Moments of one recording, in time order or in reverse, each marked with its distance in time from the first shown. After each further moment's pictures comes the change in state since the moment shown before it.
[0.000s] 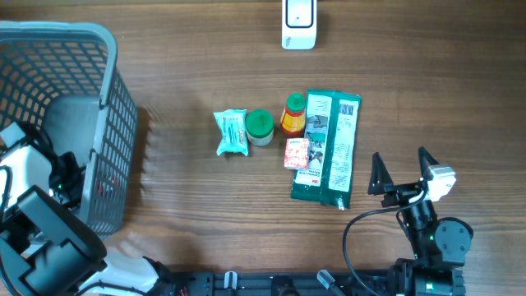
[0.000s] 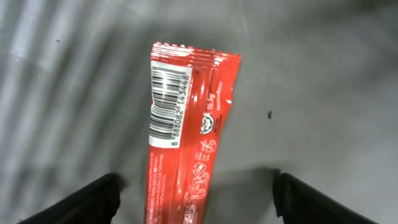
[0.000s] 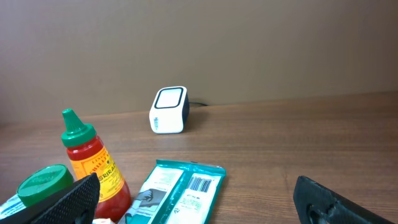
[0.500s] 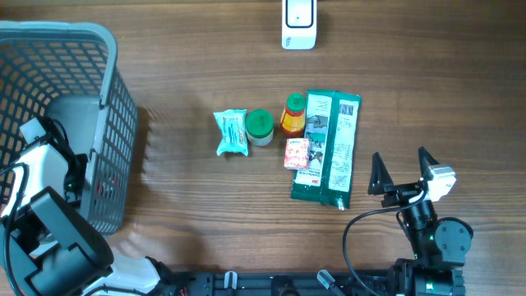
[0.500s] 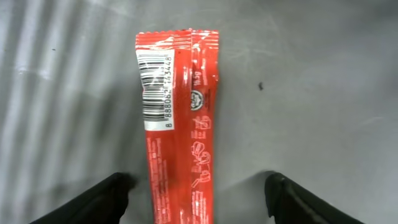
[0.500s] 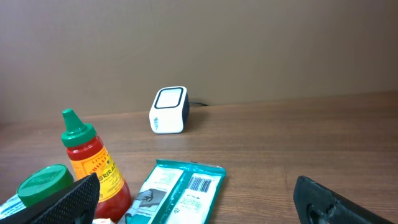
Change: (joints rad) left arm -0.089 -0.029 -0.072 0.051 -0.112 0.086; right arm 0.000 0.000 0.000 0.000 0.000 0.000
